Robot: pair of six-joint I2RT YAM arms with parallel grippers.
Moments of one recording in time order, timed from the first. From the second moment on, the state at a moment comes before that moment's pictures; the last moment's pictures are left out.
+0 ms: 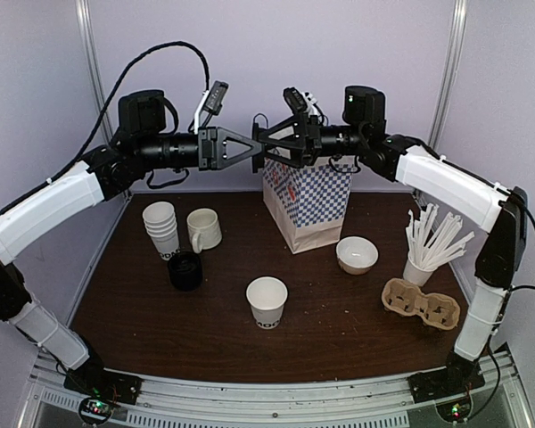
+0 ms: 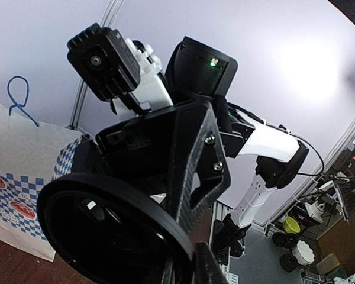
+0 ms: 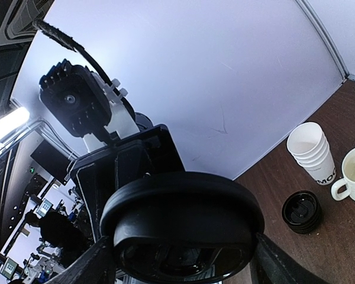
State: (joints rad) left arm -0.70 1.49 1.53 -0.11 0.72 -0.41; right arm 0.64 1.82 1.81 -0.03 -1.02 0.76
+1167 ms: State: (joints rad) left arm -0.65 1.47 1.23 -0.75 0.25 -0.17; right arm 0.82 1.84 2.01 -1.13 -0.42 -0.52
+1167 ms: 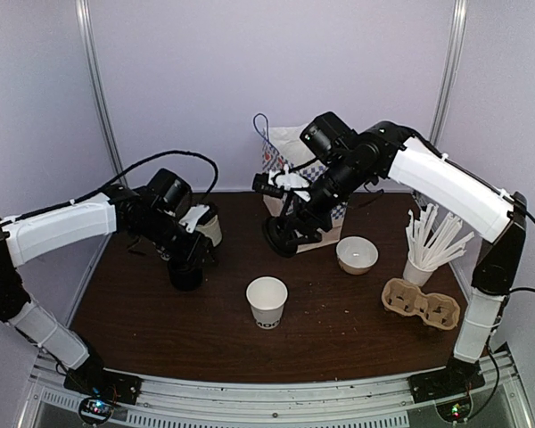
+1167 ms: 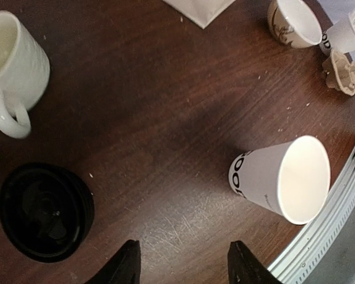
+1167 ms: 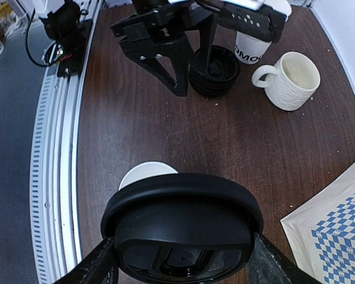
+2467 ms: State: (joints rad) left arm -0.82 1.80 1.14 -0.43 0.45 -0.32; right arm 0.94 1.93 1.96 -1.27 -0.26 -0.67
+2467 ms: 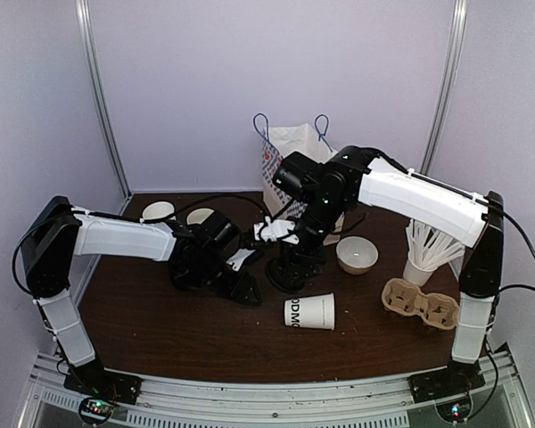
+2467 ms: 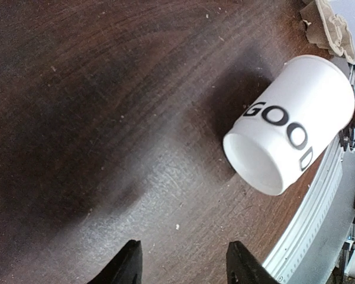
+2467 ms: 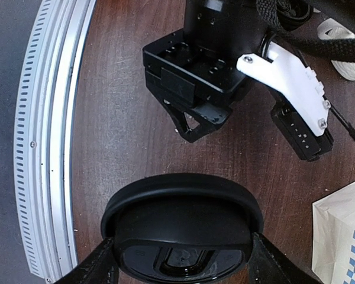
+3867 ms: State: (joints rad) left arm -1.00 2.32 2.00 -0.82 0.31 0.53; right arm 0.53 1.31 1.40 -1.33 -0.32 -0.62
